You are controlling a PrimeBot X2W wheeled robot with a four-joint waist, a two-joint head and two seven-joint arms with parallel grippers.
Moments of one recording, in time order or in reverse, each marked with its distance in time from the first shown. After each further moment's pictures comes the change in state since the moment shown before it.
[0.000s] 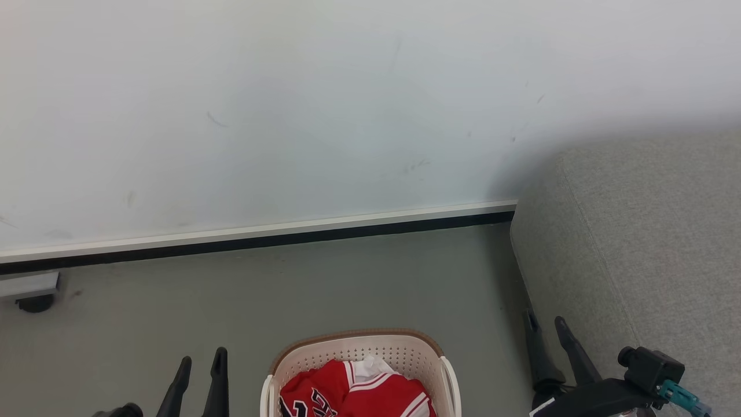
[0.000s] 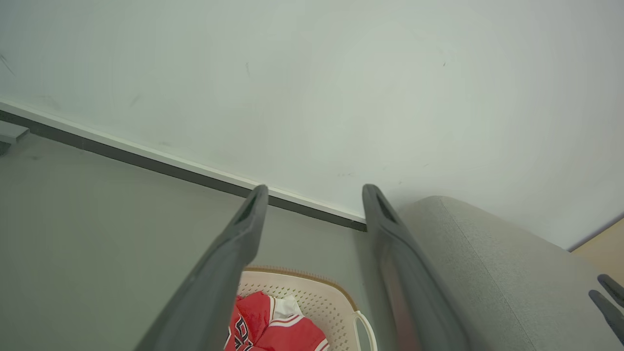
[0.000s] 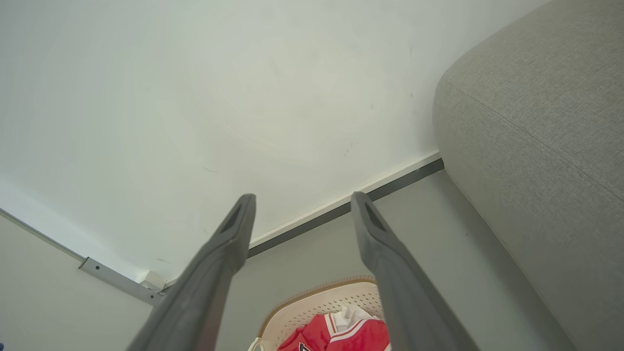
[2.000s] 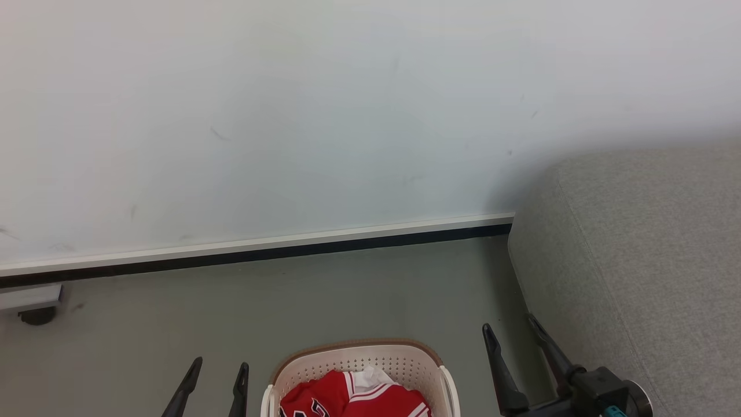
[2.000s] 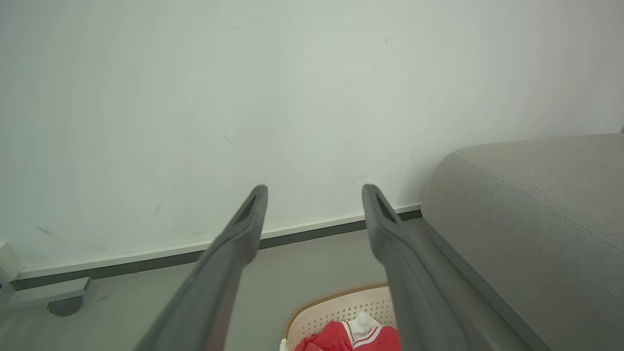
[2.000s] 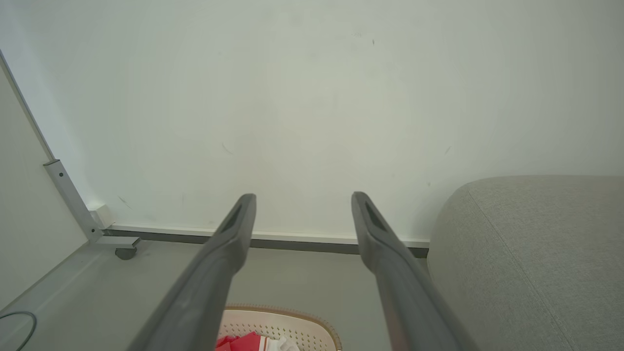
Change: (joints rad) left arm 0.064 -0.003 0.008 -0.072 0.519 -0.024 -0.129; right arm 0.044 0.011 0.074 -0.060 -0.511 0.004 -0.131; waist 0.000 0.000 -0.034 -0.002
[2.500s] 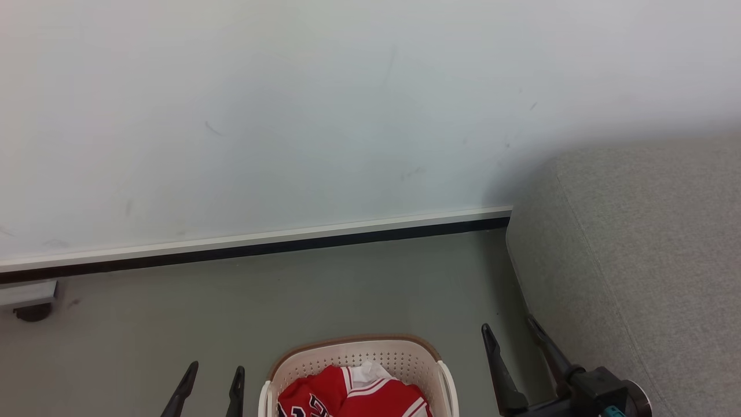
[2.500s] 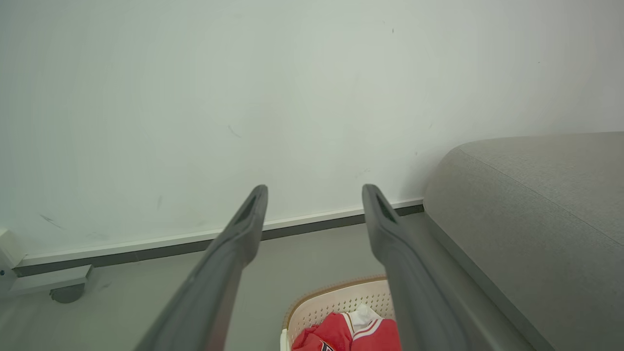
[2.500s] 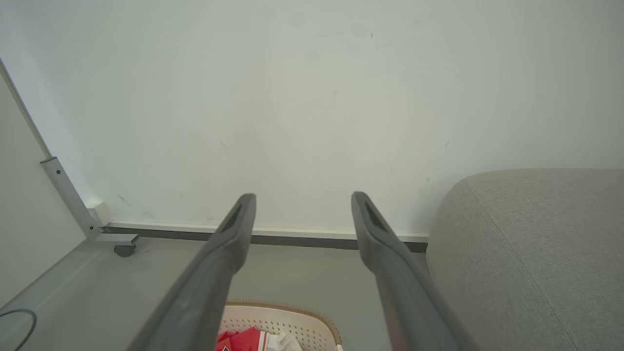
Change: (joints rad) left arm 0.008 -0.009 0.025 0.008 0.002 -0.008 0.000; right arm 0.001 0.001 0.004 0.000 0.000 0.000 -0.001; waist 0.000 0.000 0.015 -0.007
